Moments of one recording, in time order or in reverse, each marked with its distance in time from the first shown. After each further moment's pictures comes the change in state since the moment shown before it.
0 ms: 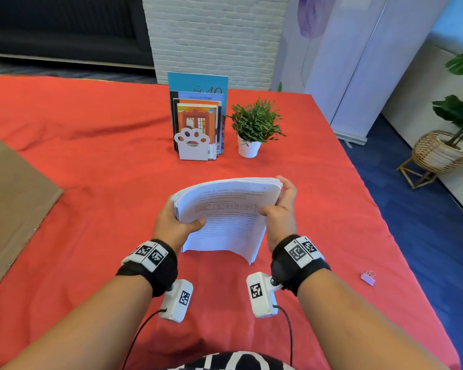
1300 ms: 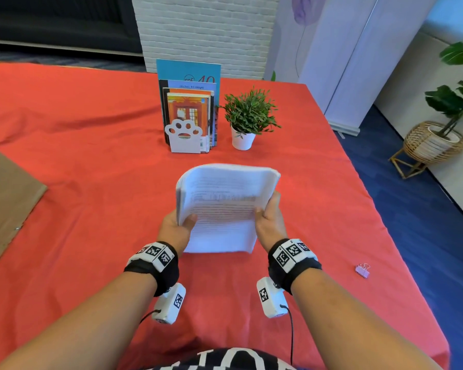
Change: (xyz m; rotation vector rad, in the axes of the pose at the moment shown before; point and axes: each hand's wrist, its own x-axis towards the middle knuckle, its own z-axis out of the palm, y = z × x) left_hand 0.008 -0.034 0.014 0.184 0.027 -0.167; right_hand 0.002 0.029 -0.014 -0.509 -0.105 -0.022
